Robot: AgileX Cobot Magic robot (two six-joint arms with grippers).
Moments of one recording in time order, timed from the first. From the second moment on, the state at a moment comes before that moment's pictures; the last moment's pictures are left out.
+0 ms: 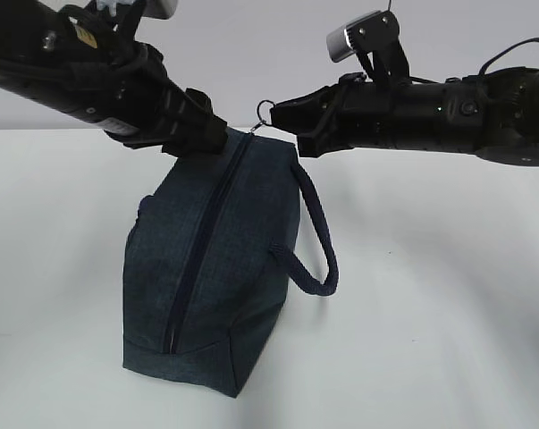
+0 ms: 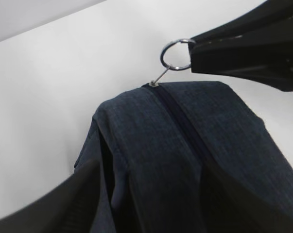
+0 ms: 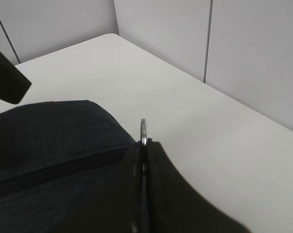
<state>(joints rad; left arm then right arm) -0.54 1.57 -1.19 -0.16 0.46 0.11 0.21 1.88 -1.15 -1.12 -0.69 0.84</state>
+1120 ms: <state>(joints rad) -0.53 1.71 -1.32 -0.12 0.57 0.11 0.21 1.88 -1.15 -1.16 -0.69 0.88</state>
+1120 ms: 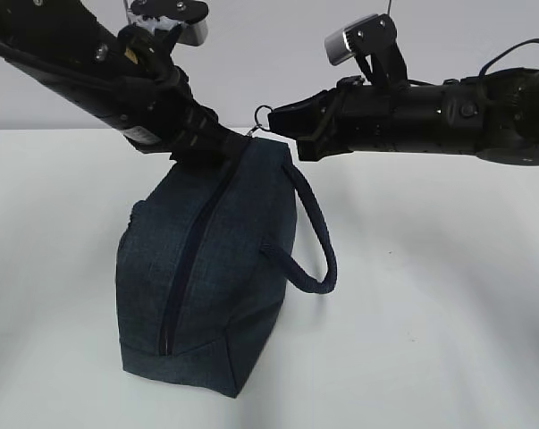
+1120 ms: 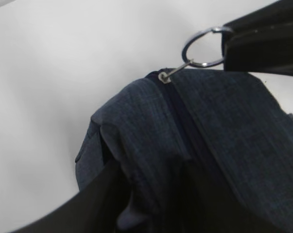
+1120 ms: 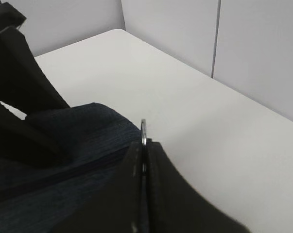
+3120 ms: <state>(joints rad) -0.40 1.75 -1.39 -0.34 0.66 0.10 0.21 1.88 -1.16 -1.16 -0.70 0.88</state>
